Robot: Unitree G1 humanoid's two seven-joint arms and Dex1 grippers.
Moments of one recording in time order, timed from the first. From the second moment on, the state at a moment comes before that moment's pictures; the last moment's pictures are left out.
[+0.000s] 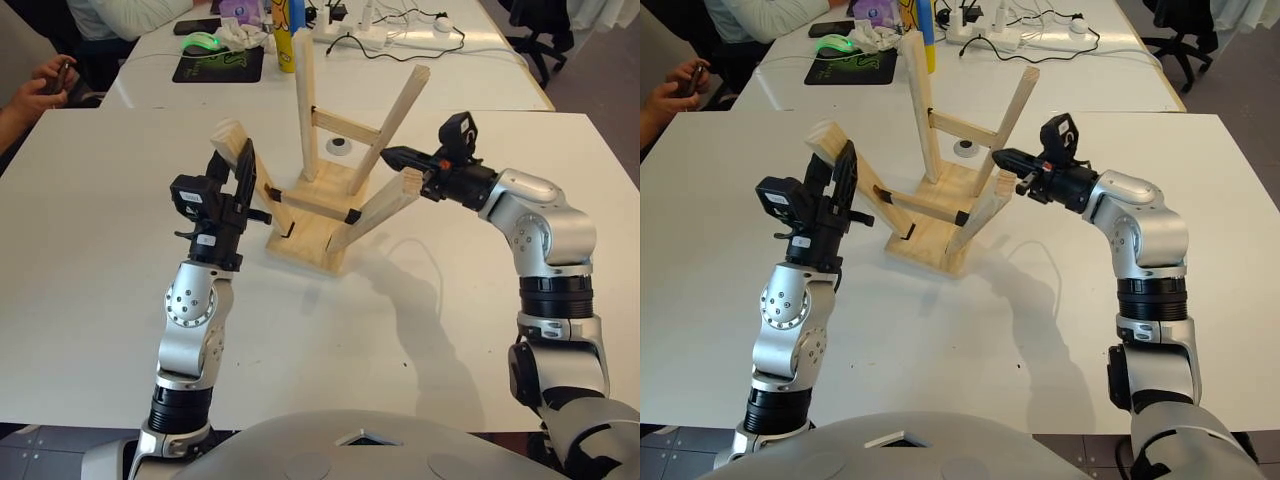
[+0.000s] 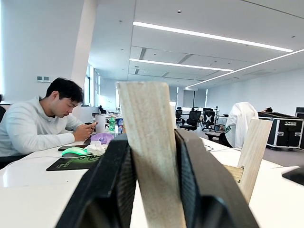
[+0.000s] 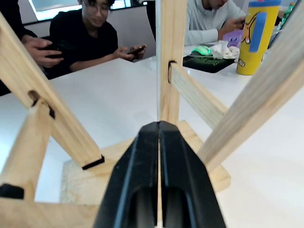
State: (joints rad) left arm 0.03 0.14 -0.13 -0.39 -0.18 -0.05 -0.07; right arm -0.51 -0.46 -0.08 0.02 0.45 0.63 0.82
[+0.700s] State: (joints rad) left arm 0.01 0.17 -0.14 -0.40 -0.18 -0.03 -0.07; right arm -0.44 -0.64 -0.28 -0.15 0.84 0.86 0.98
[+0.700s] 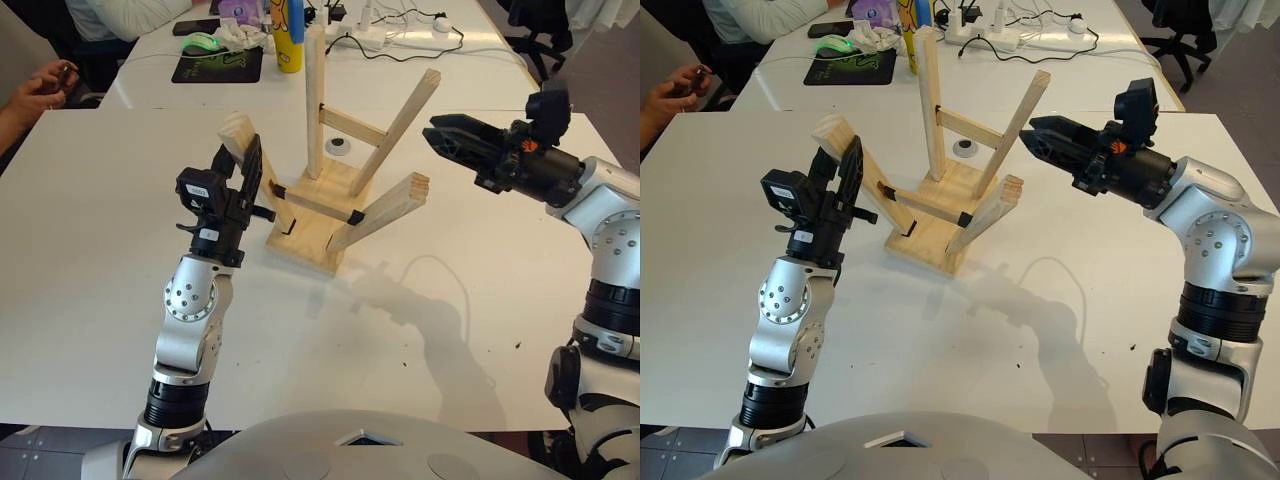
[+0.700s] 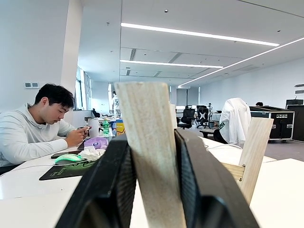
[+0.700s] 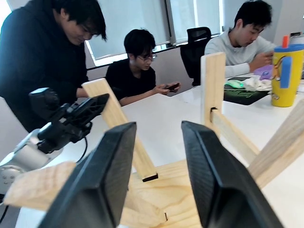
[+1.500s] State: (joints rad) left arm 0.01 0.17 -0.14 -0.40 -0.17 -0.03 -0.07; right arm -0.28 -0.69 -0.25 -0.35 1.02 0.88 0.96
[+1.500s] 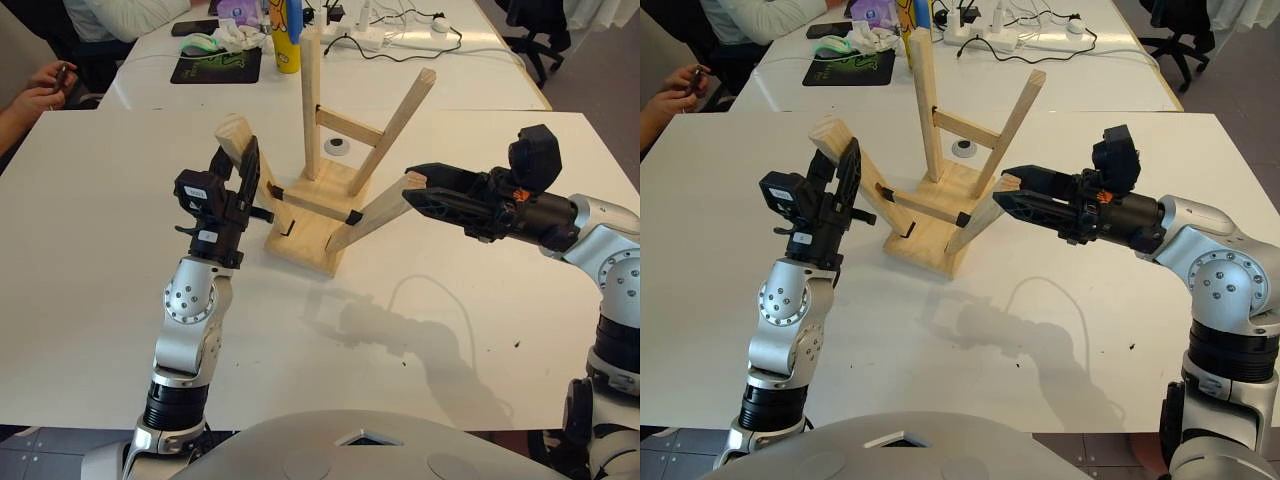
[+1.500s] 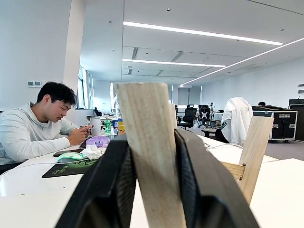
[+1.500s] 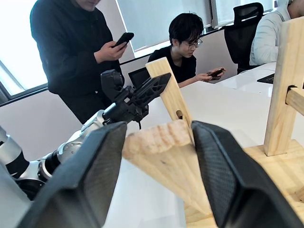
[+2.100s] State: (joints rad) left arm 0.02 0.17 -0.14 -0.40 -0.17 -0.03 -0.06; right arm -0.28 -0.73 -0.15 -0.35 0.91 0.73 1.01
